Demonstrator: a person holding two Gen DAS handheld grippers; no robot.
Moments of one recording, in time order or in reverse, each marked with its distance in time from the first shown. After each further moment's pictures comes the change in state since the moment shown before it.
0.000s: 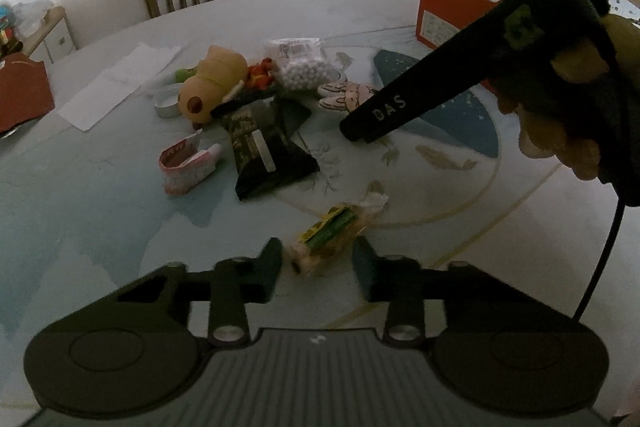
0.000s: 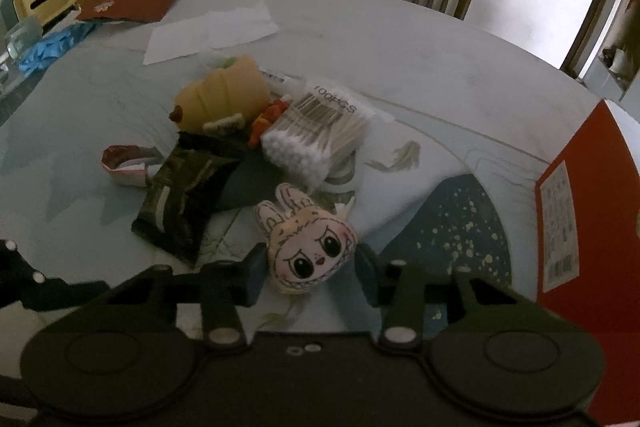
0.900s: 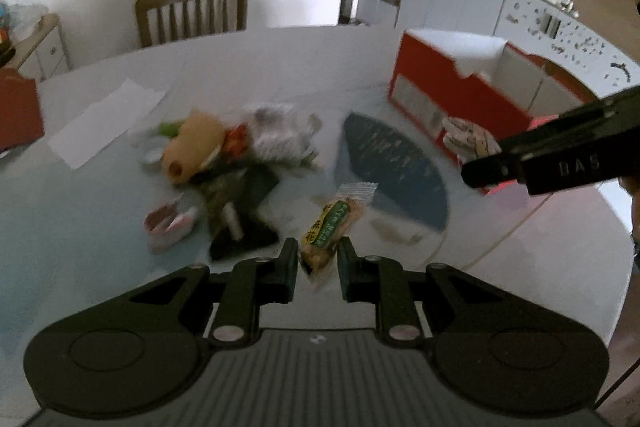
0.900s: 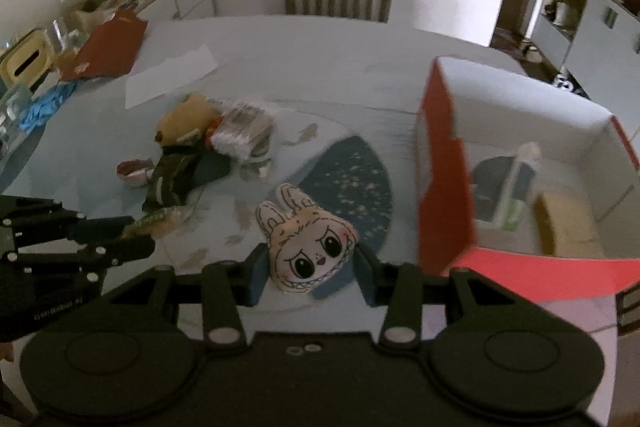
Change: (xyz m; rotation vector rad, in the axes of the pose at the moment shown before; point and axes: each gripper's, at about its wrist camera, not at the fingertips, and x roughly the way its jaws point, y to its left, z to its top) left arm -0.036 -0.012 0.040 -0.064 -0.087 -0.085; right arm -0.123 -0.047 -0.046 0.201 -0.041 -0.063
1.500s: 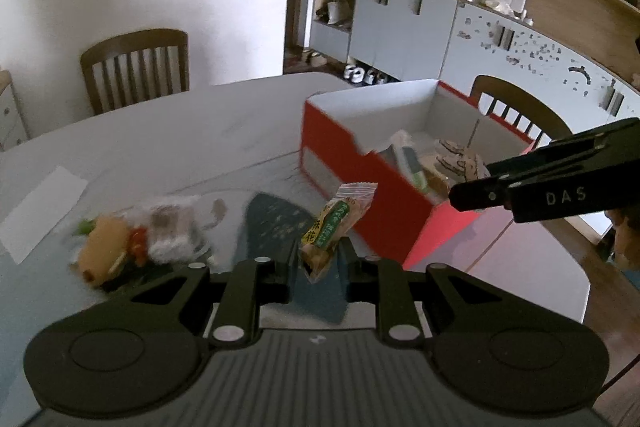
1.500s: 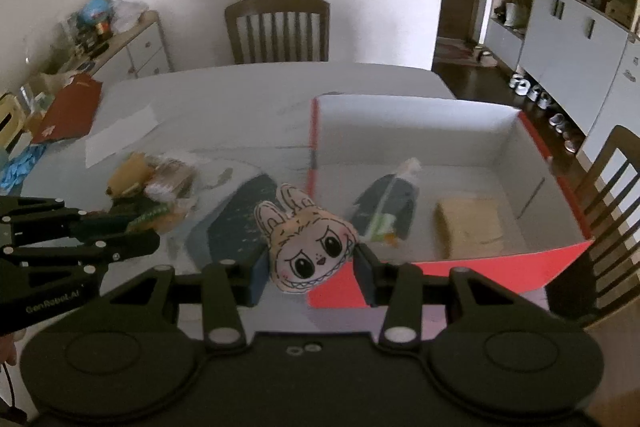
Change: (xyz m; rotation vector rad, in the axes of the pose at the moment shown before) left arm 0.004 -0.087 0.065 0.088 -0.079 -0.091; right arm -0.052 -0.085 -0.003 0.117 -0.101 -0.062
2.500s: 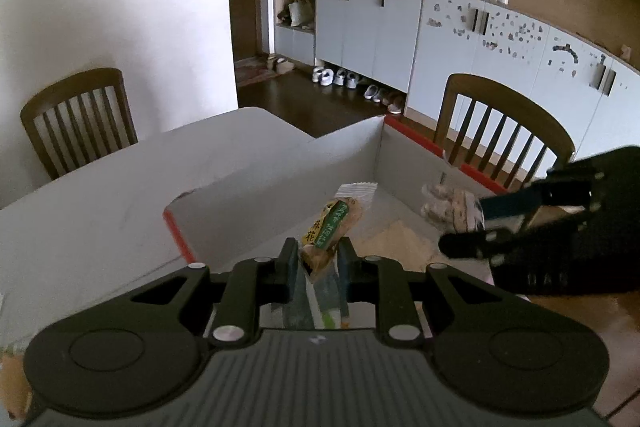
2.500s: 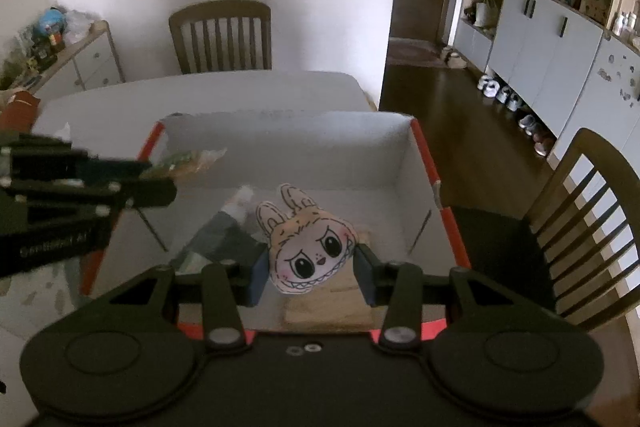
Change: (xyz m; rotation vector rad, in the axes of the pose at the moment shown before) left arm 0.128 -0.110 0.109 0.120 0.014 -0.028; right arm 0.037 -0.143 0.025 0.002 -0.004 -0.063
